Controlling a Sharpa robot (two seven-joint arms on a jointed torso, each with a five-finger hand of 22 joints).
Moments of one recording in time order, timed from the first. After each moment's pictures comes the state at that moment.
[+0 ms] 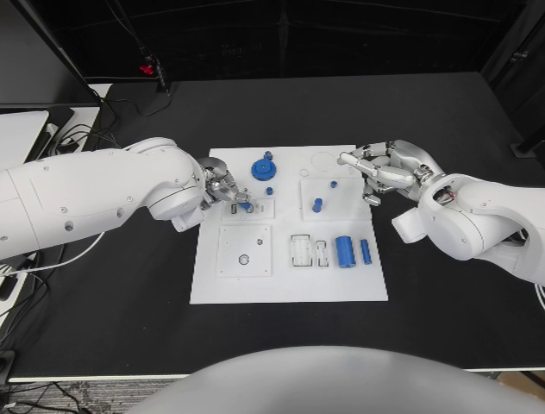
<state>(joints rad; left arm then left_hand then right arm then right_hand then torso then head) 1.39 -0.68 -0.24 1.46 -0.74 -0.09 -0.59 1.36 0.09 0.13 0.29 0.58 0.73 0.11 0.63 0.48 1.47 0.04 1.58 1.31 1.47 -0.02 1.57 1.31 0.01 1.46 0.10 1.57 1.31 1.15 -1.03 -0.06 1.73 -0.41 -0.41 0.18 1.38 0.16 -0.21 0.29 0.31 0.72 0.17 0.45 0.15 1.46 0.10 1.57 1.31 1.46 0.03 1.53 1.31 0.11 1.25 0.14 1.03 1.28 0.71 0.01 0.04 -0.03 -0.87</state>
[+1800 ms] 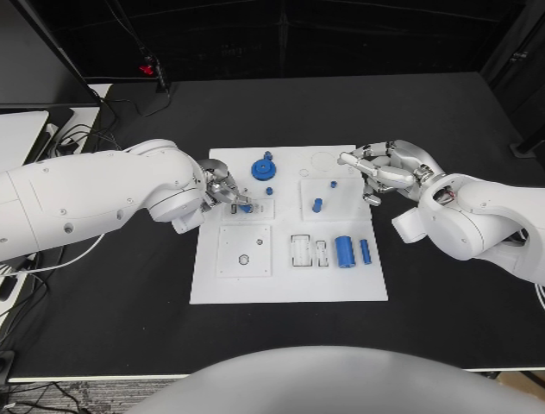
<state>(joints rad) 1.38 -0.69 -0.24 1.47 -0.74 -0.09 -0.59 1.39 0.07 0.14 0.25 0.58 0.74 0.10 0.63 0.48 1.47 0.04 1.58 1.31 1.47 -0.02 1.57 1.31 0.01 1.47 0.10 1.57 1.31 1.15 -1.04 -0.06 1.72 -0.41 -0.41 0.18 1.38 0.16 -0.22 0.29 0.31 0.72 0.18 0.46 0.15 1.46 0.10 1.57 1.31 1.46 0.03 1.53 1.31 0.11 1.25 0.14 1.03 1.28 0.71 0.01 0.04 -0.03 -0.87</state>
